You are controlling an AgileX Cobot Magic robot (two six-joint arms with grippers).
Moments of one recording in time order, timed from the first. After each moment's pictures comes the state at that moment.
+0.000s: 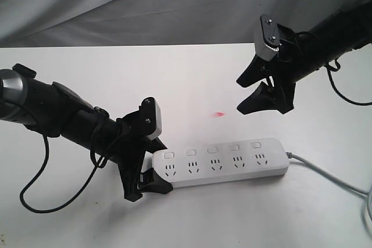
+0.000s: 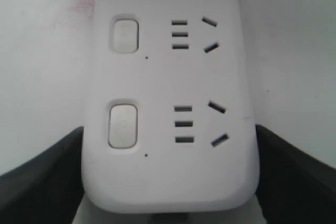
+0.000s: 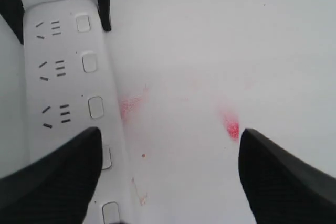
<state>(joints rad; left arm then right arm) -0.39 2.06 -0.98 -1.24 0.68 2.08 -0.17 1.98 -1.40 0.82 1.05 -1.77</state>
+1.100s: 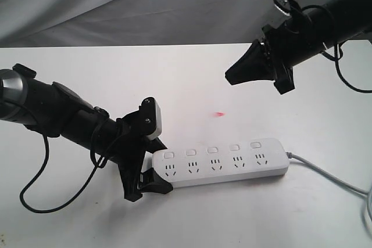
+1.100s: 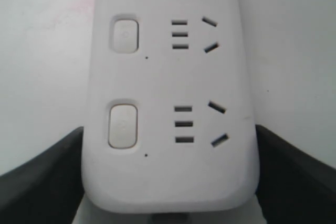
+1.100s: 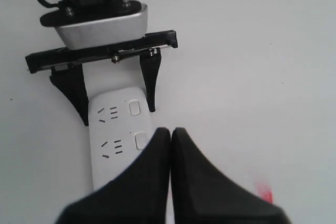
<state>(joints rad) -0.39 2.06 -0.98 -1.24 0.68 2.08 -0.17 1.90 -1.40 0.98 1.21 -1.72</state>
